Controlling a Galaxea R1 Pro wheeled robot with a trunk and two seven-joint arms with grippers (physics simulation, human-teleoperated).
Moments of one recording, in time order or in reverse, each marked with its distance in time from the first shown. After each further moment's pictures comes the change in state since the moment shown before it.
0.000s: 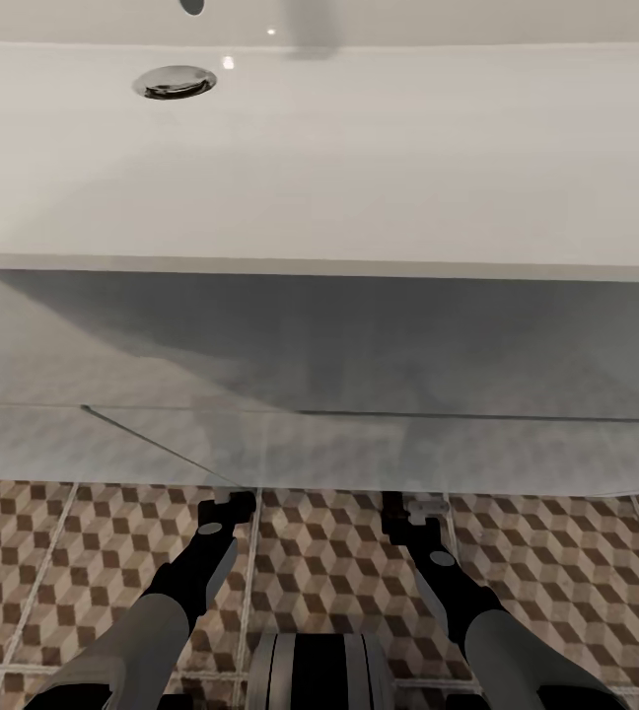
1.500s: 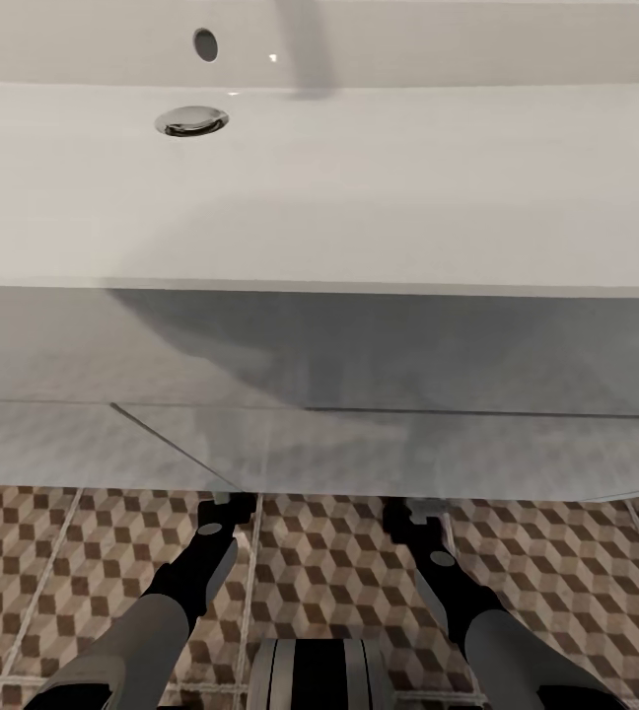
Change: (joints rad) left arm 0.000 0.000 0.001 0.002 0.000 0.000 0.000; right arm 0.000 0.000 0.001 0.000 0.001 -0.013 -0.016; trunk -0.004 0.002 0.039
